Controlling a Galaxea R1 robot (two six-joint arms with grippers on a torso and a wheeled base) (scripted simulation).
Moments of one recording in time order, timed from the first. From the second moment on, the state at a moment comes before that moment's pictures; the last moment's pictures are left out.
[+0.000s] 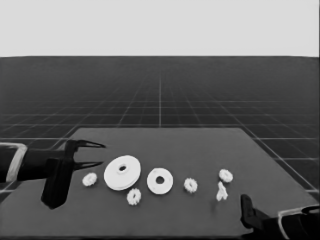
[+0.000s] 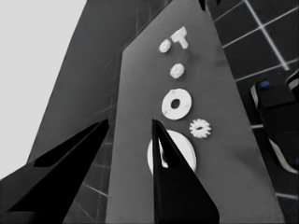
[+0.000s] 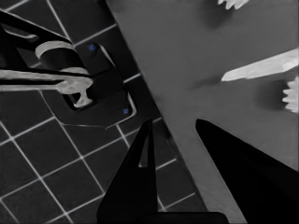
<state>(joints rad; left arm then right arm) -0.35 1.76 -0.42 0.31 0.68 0.35 -0.35 1.76 -0.38 -0.70 -1.18 0.32</state>
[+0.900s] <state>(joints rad) 0.17 2.27 -1.53 0.24 1.31 -0.76 -0.35 1.76 -0.39 -0.70 -1.18 0.32</state>
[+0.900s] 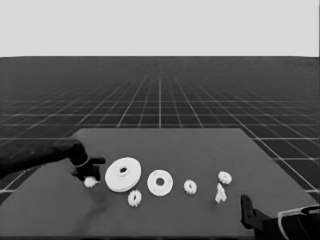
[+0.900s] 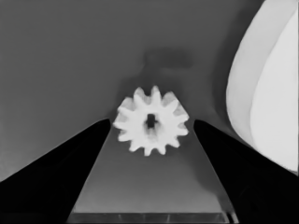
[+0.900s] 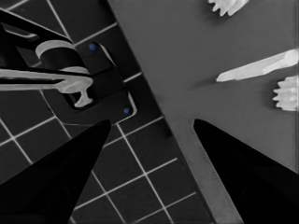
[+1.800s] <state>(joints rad) 0.07 2.22 -1.44 0.17 1.39 -0.78 -0.35 1.76 -0.39 -0.70 -1.18 0.32</state>
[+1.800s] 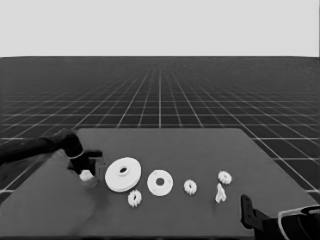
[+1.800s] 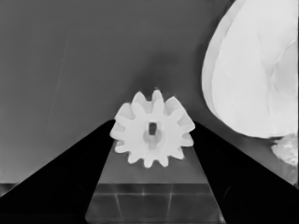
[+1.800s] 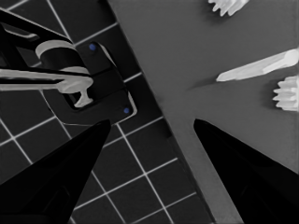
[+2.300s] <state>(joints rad) -0.02 2.60 -1.38 0.16 1.53 -1.29 -0.35 1.76 -0.39 -0.70 -1.18 0.32</state>
